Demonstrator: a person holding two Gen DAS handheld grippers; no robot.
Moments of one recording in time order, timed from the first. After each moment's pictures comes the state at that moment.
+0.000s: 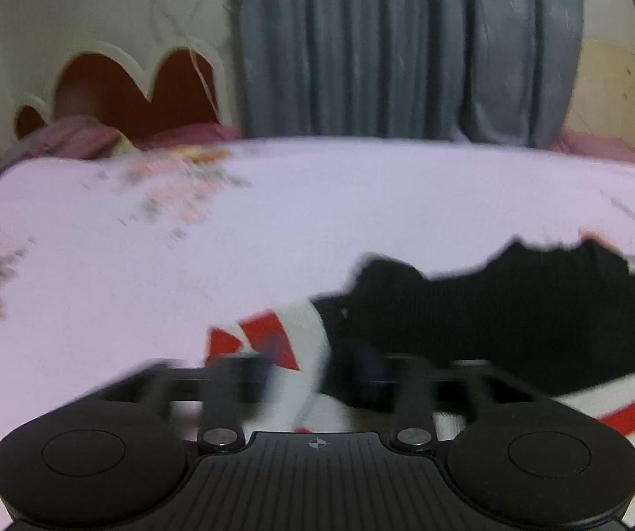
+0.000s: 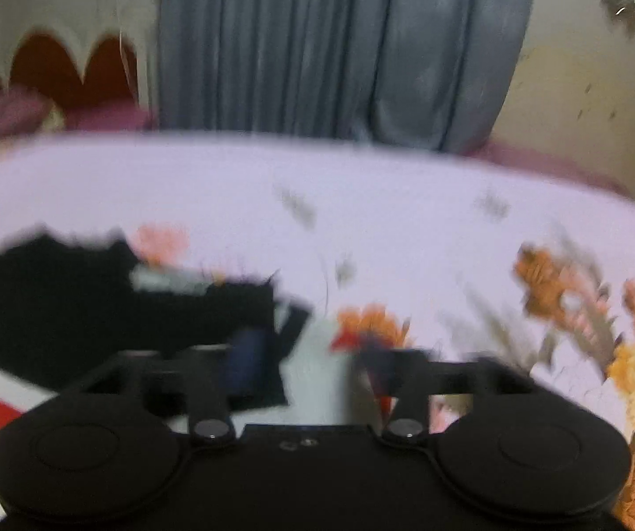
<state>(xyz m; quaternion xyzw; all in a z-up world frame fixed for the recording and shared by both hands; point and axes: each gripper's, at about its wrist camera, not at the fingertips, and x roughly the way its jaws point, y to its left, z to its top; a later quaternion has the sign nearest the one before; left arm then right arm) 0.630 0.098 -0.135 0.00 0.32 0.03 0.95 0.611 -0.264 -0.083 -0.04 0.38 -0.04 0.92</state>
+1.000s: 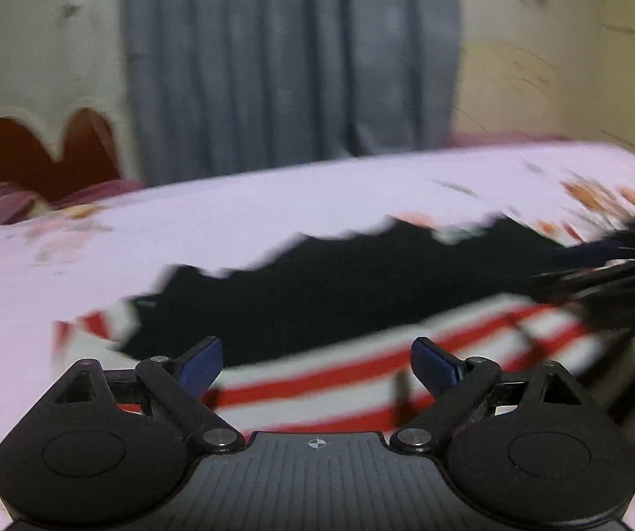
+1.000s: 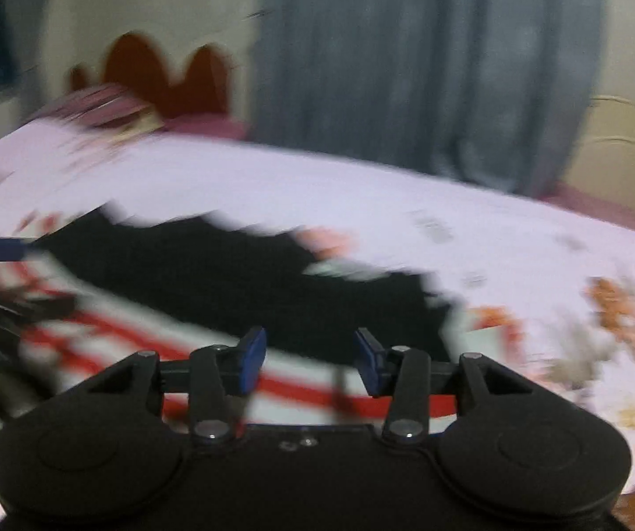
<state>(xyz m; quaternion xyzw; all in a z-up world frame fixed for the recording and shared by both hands) 0.560 -0.006 -0.134 0.06 0.29 -0.11 0.95 0.553 -0.175 -0.081 -0.07 0.38 0.08 0.92</state>
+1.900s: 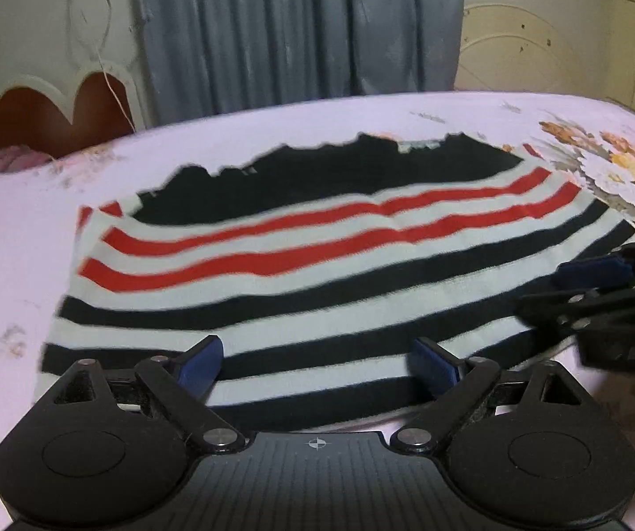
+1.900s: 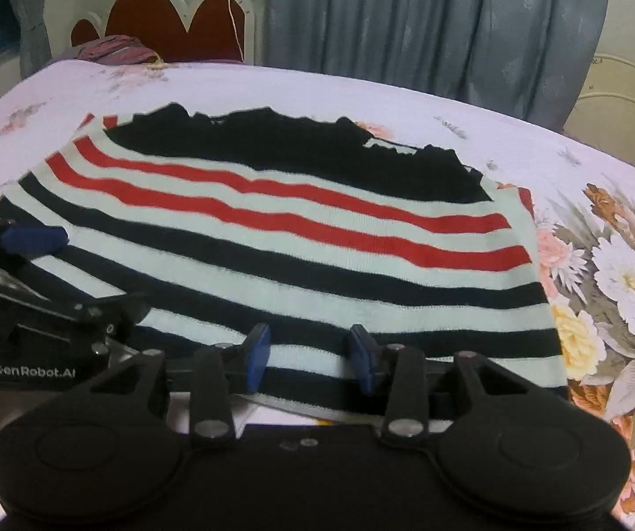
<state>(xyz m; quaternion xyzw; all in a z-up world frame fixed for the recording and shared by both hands) 0.465 -0.017 -0.143 0.06 0.34 -0.07 0.94 0.461 -0.147 -0.091 -0.07 0.44 0.06 0.90</state>
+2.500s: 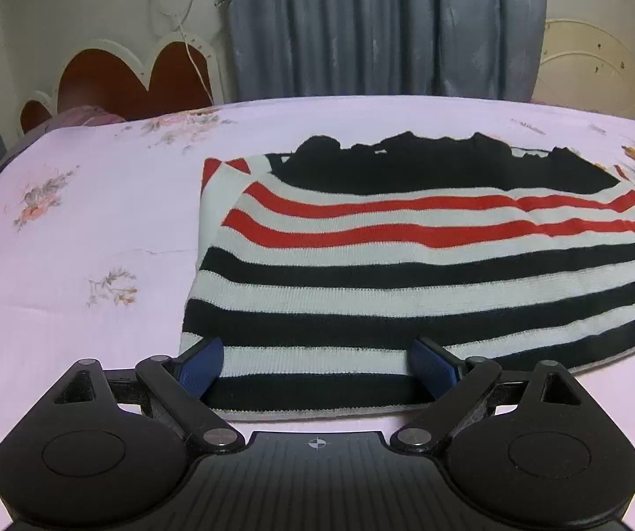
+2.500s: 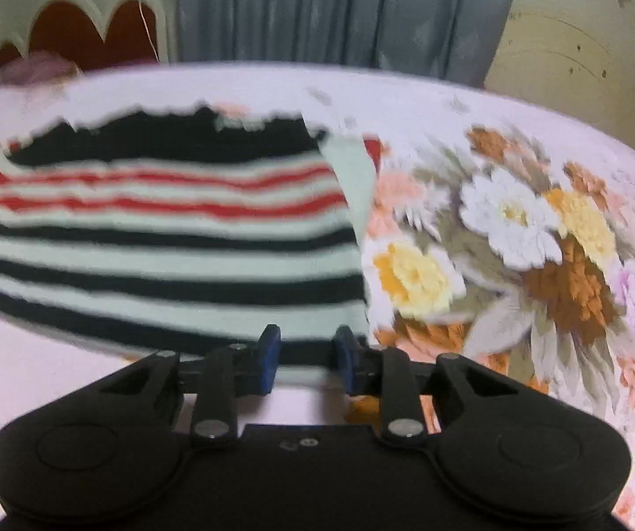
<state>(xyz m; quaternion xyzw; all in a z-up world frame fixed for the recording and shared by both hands) 0.458 0.057 -0.151 0.03 0.36 0.01 0.93 0.439 -0.244 -0.088 -0.04 0.46 -0.04 0.88</state>
